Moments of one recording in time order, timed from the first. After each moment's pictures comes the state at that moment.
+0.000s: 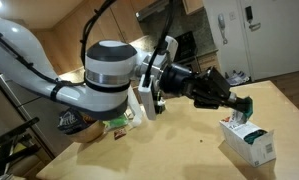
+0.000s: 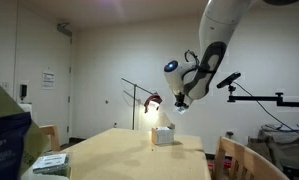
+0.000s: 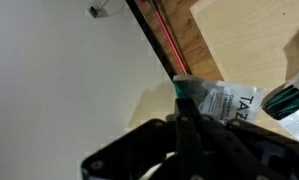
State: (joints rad) arm 0.71 0.87 -1.14 -1.98 -0.47 2.70 0.59
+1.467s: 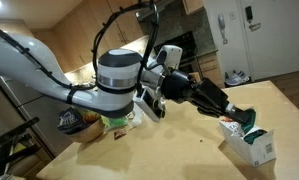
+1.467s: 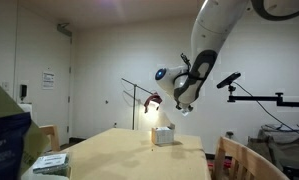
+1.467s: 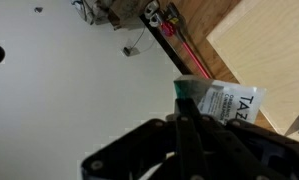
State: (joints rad) arm 0.70 0.97 -1.11 -1.87 -0.37 2.42 0.71
